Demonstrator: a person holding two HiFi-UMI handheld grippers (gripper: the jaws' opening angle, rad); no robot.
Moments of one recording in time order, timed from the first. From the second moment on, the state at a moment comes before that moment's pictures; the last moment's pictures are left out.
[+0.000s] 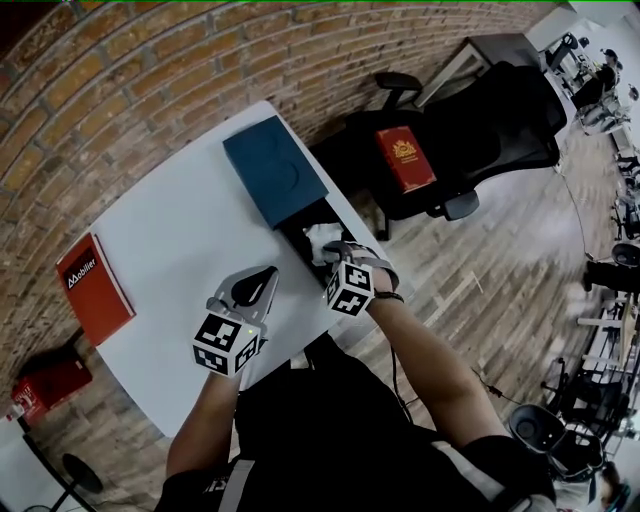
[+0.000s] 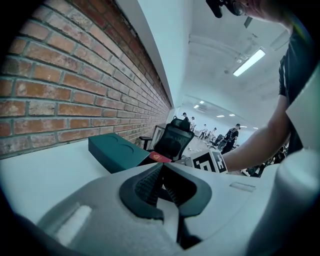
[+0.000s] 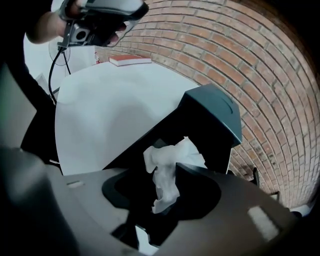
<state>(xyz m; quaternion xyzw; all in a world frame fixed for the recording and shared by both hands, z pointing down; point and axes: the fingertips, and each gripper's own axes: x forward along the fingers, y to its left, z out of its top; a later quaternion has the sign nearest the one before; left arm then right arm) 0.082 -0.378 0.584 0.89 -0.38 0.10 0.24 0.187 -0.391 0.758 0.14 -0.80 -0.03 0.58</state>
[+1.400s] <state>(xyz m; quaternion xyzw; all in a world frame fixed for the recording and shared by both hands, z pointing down) 0.096 -0.409 0.447 0.89 -0.43 0.07 0.10 0.248 -0.390 0.507 0.33 -0.91 0.00 0.25</state>
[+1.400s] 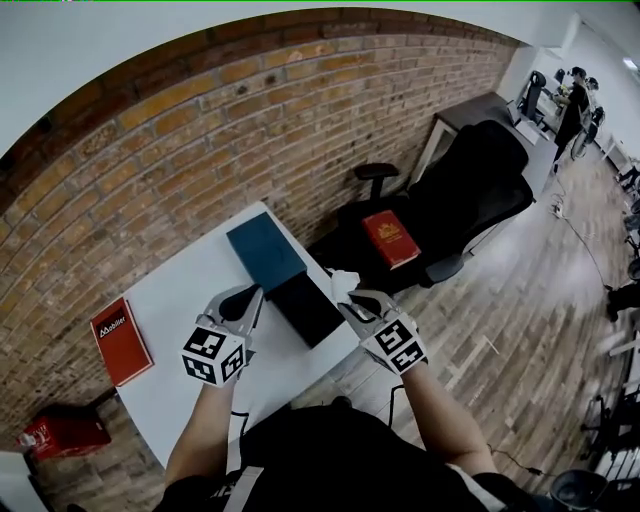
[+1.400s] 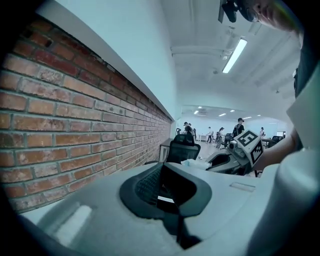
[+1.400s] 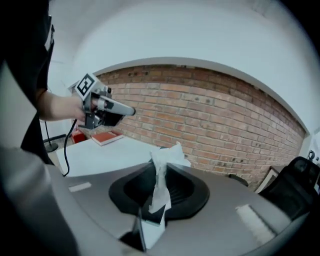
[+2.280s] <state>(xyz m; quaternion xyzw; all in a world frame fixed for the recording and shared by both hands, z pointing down) 0.119 -0.400 0.420 0.90 -0.42 0.06 0.09 0.331 -0.349 0.421 0.44 -0.90 0.02 0.05</state>
